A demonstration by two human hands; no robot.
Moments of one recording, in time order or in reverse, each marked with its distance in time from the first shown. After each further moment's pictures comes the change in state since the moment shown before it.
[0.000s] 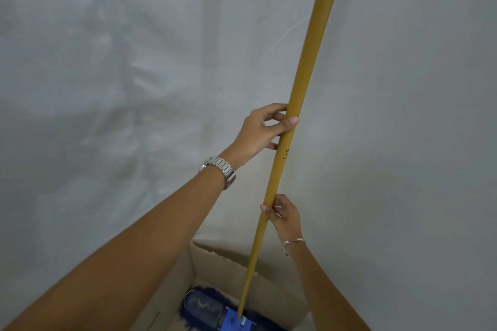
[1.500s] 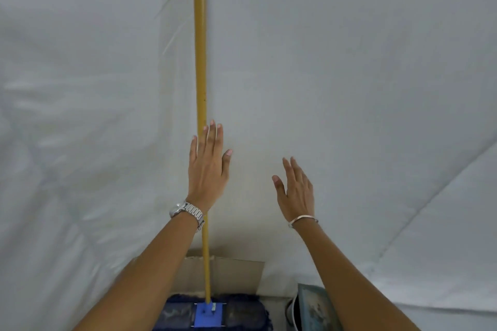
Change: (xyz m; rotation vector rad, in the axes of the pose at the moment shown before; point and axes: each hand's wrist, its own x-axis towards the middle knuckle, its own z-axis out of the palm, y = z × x) left_hand -0.068 -0.056 0.067 0.967 0.097 0.424; right_hand -0.090 -0.043 -0.137 -0.859 0.444 -0.103
